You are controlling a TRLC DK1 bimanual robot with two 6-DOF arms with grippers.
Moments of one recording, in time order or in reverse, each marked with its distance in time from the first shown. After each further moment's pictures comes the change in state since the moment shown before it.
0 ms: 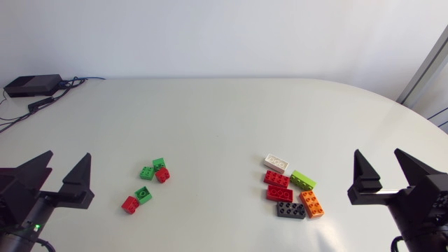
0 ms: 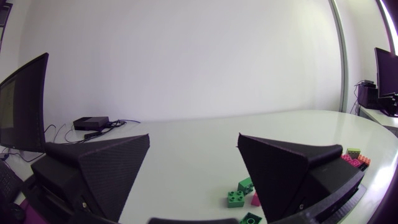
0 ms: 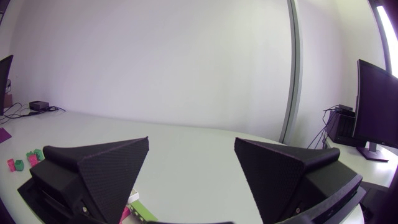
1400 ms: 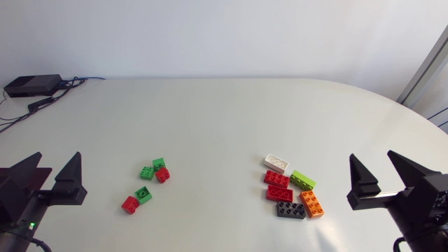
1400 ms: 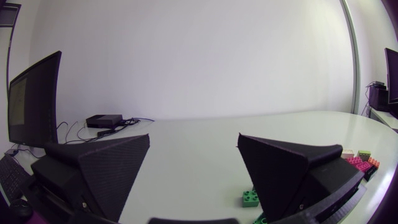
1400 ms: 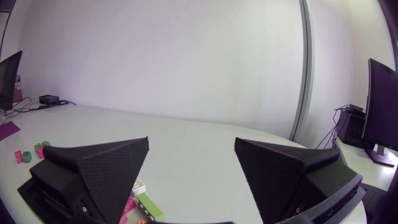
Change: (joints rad) left arm 0.086 0.000 0.000 0.000 0.000 0.003; right arm -0.153 0.000 0.000 -0.042 -0.233 0.000
